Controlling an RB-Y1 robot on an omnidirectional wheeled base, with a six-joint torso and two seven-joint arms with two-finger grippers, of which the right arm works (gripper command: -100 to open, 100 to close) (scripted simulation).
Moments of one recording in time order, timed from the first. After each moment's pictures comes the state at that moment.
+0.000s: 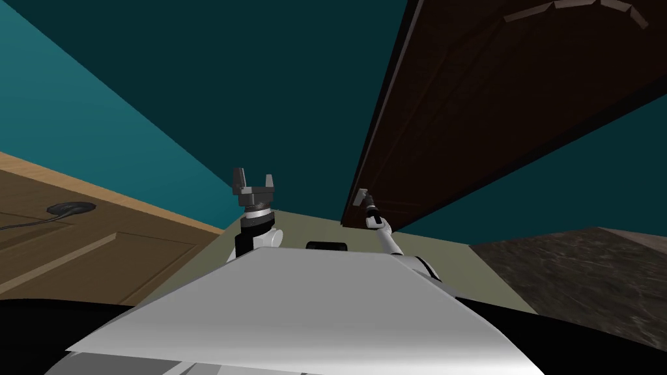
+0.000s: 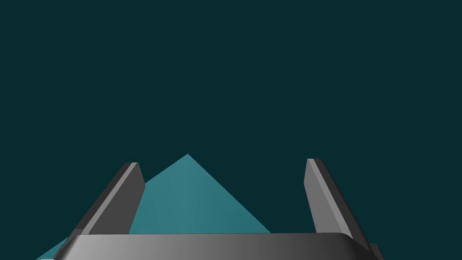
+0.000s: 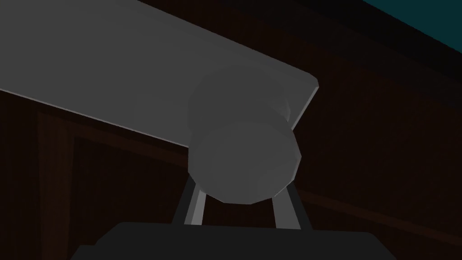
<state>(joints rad) -0.25 -0.29 -0.07 -0.89 -0.01 -0.48 0.10</state>
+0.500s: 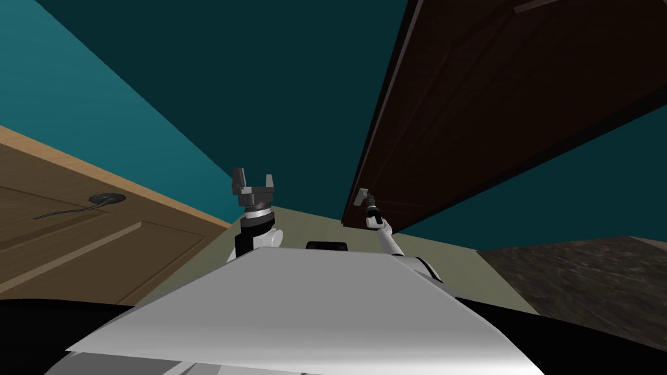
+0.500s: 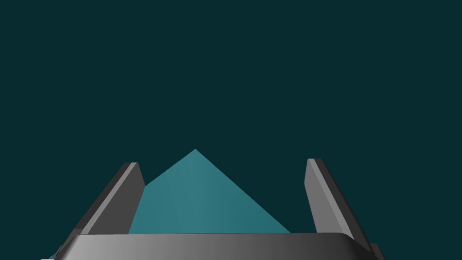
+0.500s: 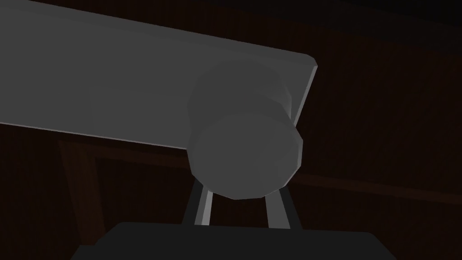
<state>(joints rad) -0.24 -0.29 -0.06 -0.90 -0.10 -0.47 -0.02</state>
